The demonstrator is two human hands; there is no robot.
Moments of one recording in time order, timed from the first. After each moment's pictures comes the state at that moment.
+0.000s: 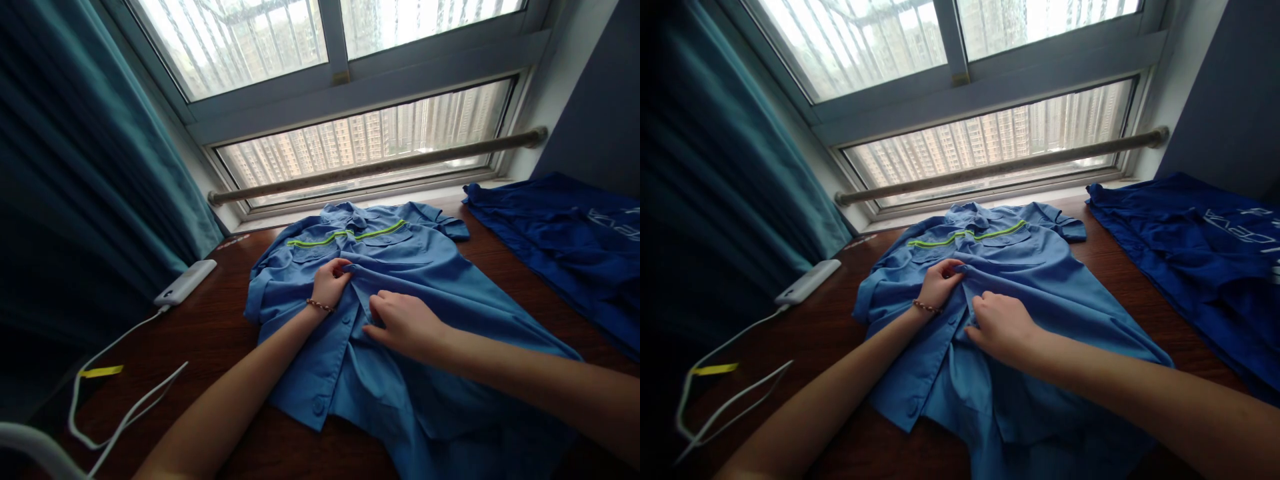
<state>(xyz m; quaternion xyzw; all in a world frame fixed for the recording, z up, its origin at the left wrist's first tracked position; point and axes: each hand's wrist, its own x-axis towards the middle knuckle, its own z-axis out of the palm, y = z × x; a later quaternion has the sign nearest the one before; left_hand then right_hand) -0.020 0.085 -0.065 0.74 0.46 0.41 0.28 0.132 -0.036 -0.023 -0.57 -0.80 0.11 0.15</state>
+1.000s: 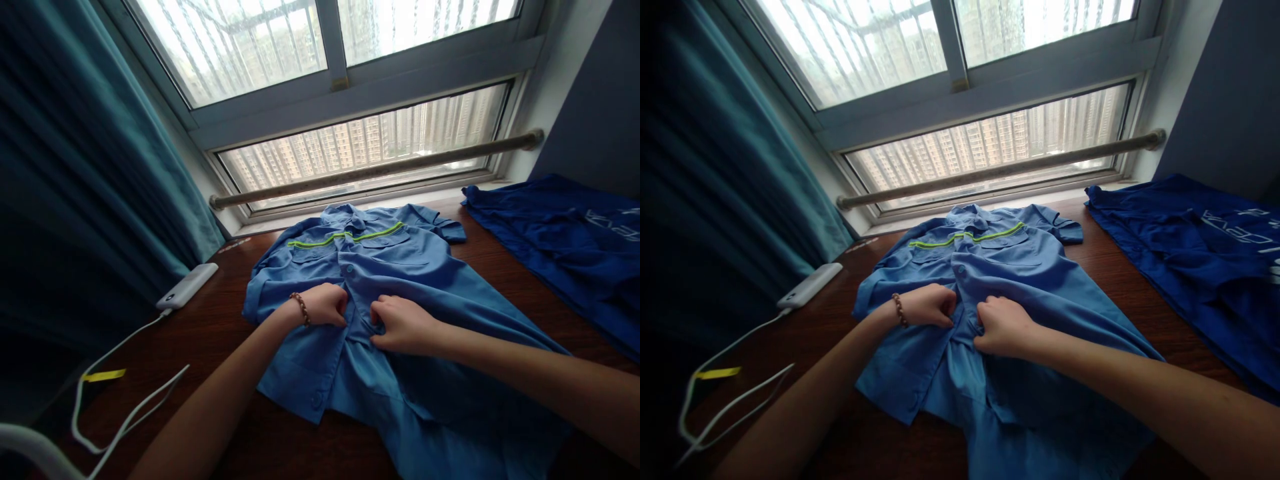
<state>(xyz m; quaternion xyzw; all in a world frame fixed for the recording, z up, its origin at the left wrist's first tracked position) -0.039 0.060 -0.008 0.90 0.37 -0.07 0.22 0.137 -0.027 -0.041 -0.54 -0.81 0.18 0.15</state>
